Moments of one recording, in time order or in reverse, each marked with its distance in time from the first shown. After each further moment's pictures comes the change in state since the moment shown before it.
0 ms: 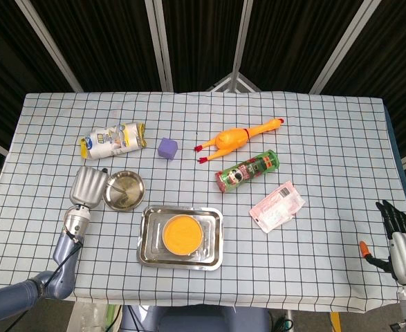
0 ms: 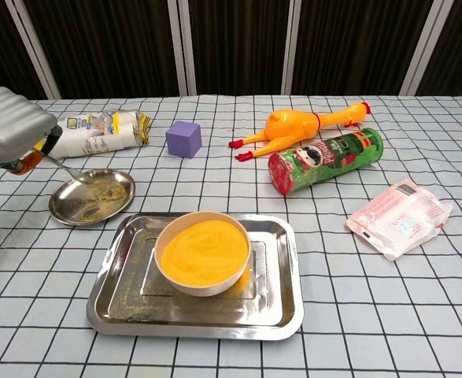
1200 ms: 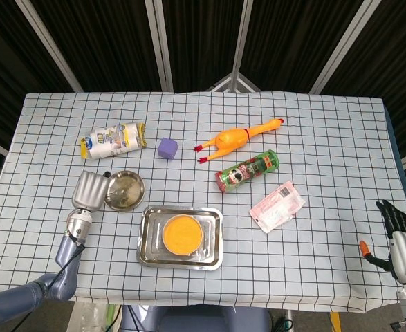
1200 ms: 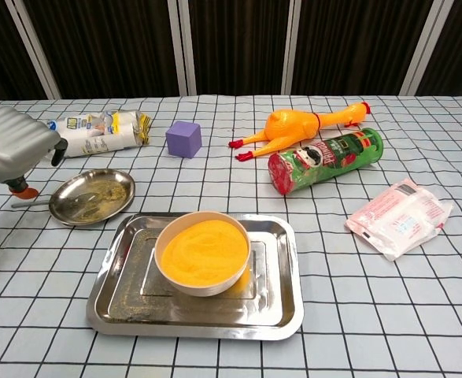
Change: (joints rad) left arm 0.007 -0.044 0.031 0.069 0.011 0.013 -0.074; right arm 0.003 0.002 0.002 -0.004 0.008 -0.005 0.001
